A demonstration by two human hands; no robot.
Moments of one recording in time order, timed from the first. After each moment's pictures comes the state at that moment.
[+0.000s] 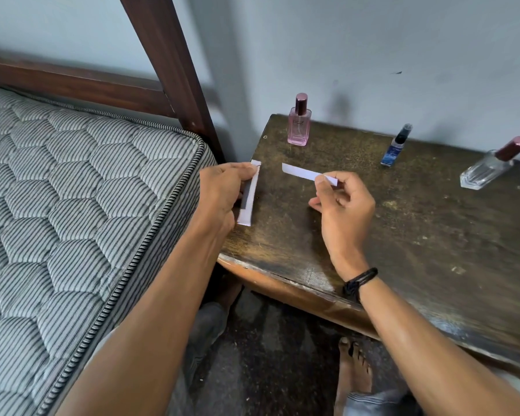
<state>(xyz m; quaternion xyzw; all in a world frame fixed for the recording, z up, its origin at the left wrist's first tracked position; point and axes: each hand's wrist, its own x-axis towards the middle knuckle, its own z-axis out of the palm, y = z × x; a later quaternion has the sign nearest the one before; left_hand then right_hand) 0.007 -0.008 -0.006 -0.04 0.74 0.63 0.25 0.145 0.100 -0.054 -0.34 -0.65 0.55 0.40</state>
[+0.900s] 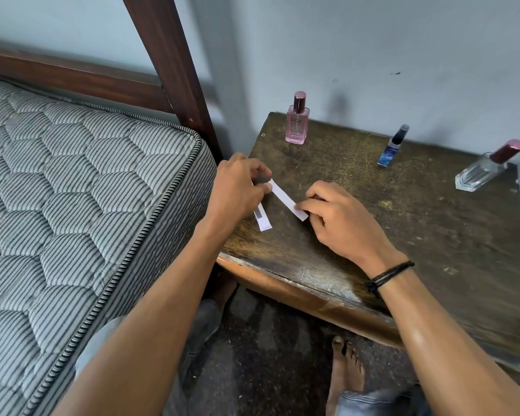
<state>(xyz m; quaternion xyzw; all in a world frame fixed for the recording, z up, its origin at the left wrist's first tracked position) 0.005 0.001 -0.026 0.32 0.90 0.28 0.08 0.168 0.140 -0.052 -0.04 -0.97 0.19 0.15</state>
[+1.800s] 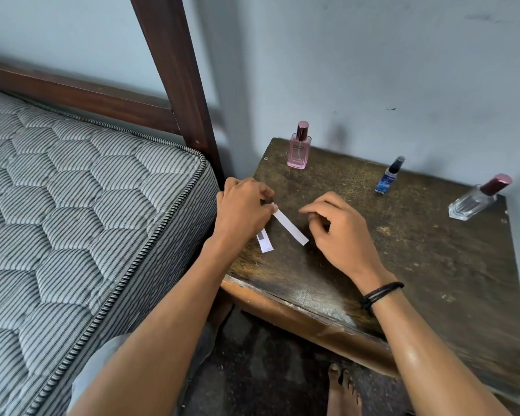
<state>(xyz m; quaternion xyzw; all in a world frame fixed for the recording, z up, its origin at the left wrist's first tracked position) 0.009 0.007 -0.025 0.31 0.91 0.25 0.06 0.154 0.136 -0.047 -0.15 -0.91 0.30 0.24</state>
